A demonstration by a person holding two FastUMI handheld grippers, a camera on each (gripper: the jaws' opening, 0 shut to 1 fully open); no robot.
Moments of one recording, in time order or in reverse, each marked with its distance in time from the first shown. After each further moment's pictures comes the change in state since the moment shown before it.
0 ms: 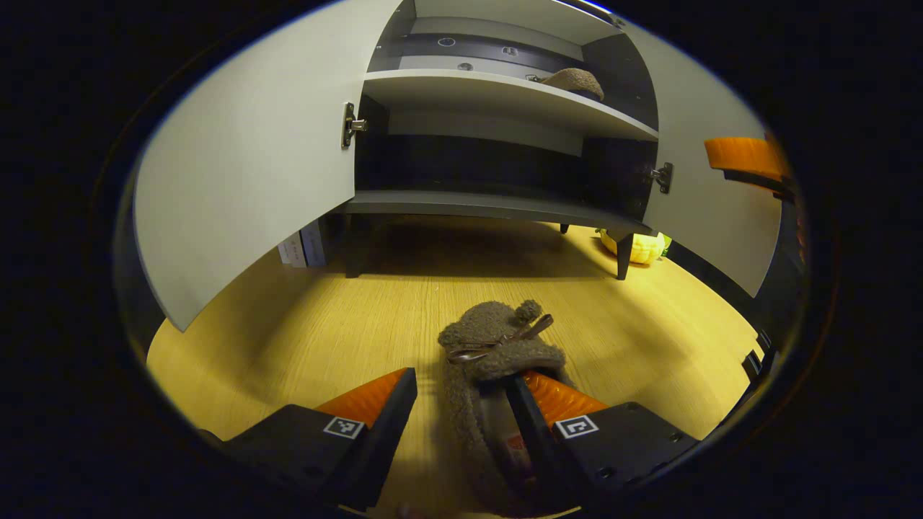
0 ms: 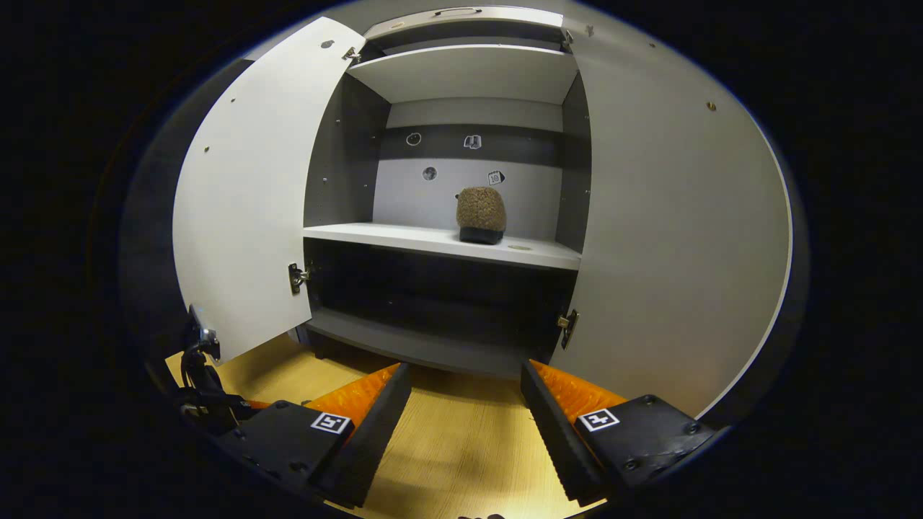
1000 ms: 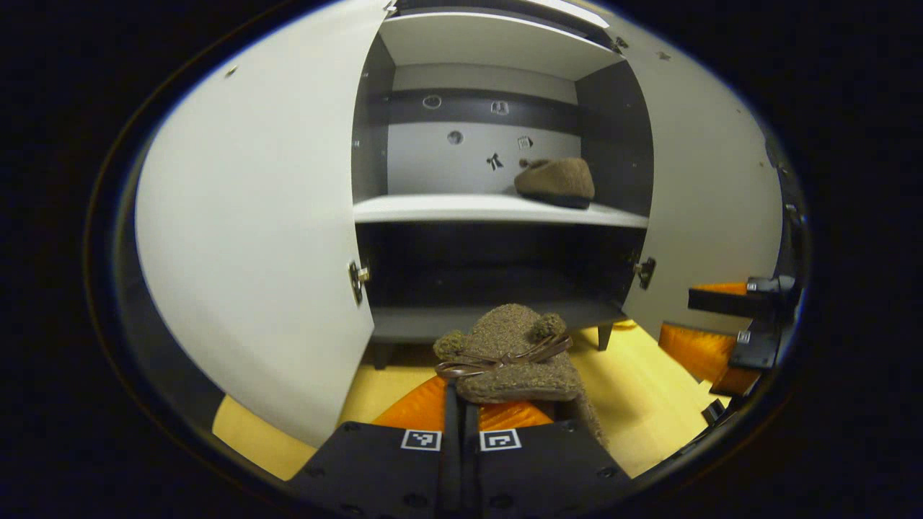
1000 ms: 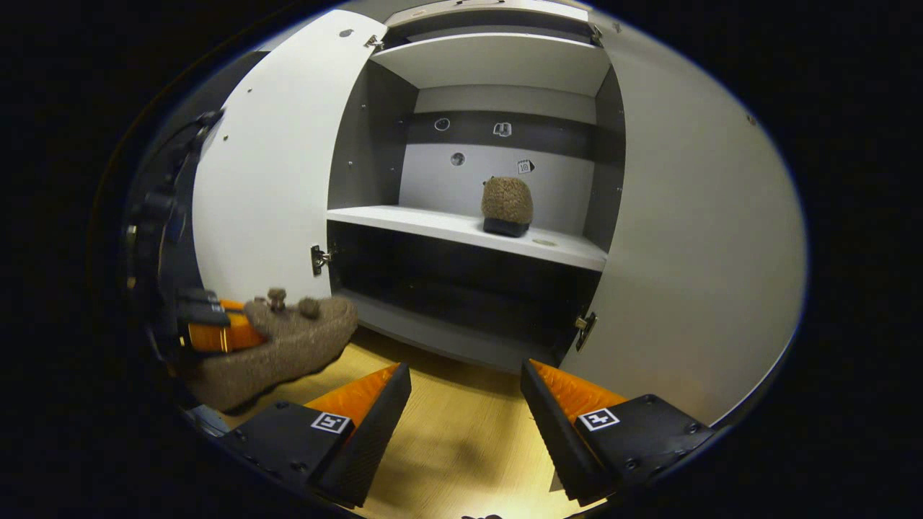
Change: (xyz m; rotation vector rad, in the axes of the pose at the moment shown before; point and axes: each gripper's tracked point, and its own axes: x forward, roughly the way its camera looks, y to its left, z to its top) left arm -0.096 -0.022 0.208 0.103 -0.148 0.062; right arm -0.013 0.007 0.025 -0.081 0.055 0.124
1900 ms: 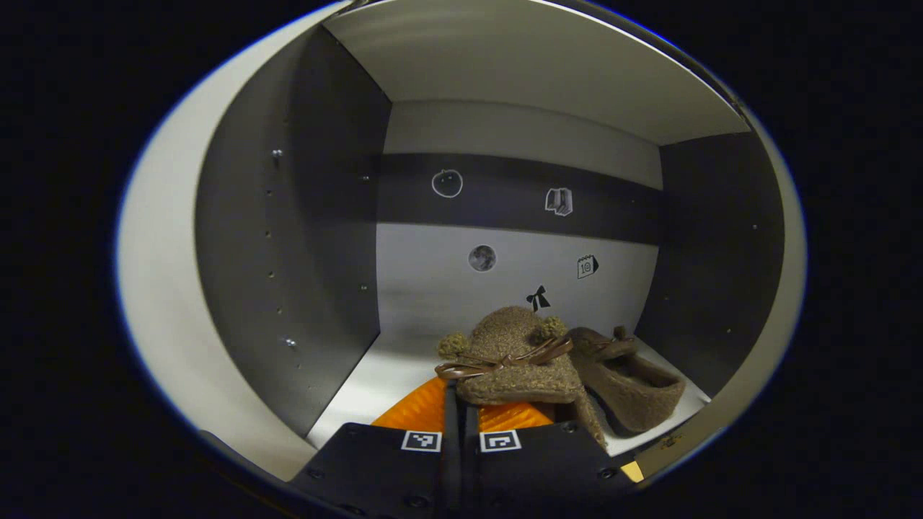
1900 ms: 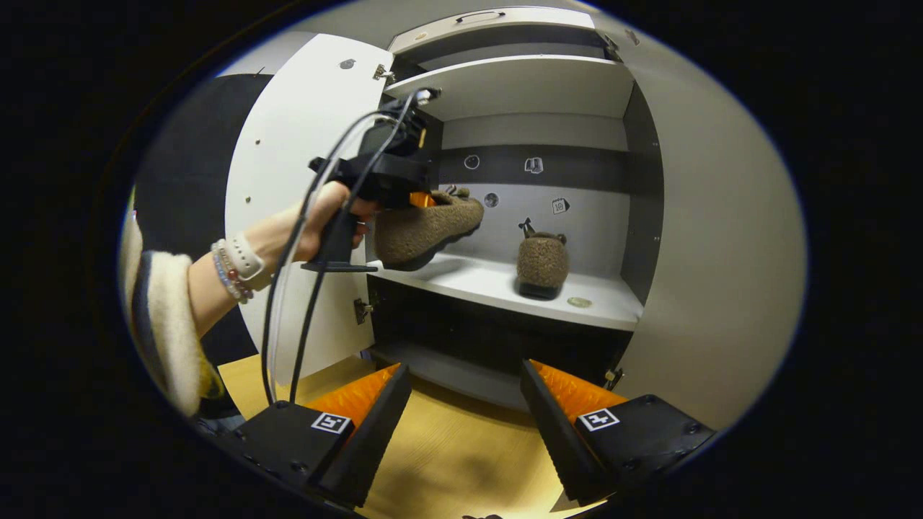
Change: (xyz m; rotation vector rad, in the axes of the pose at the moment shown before) left arm 0.188 0.045 0.241 -0.095 -0.127 0.080; right arm 0.012 0.019 0.070 0.049 -0.085 0.164
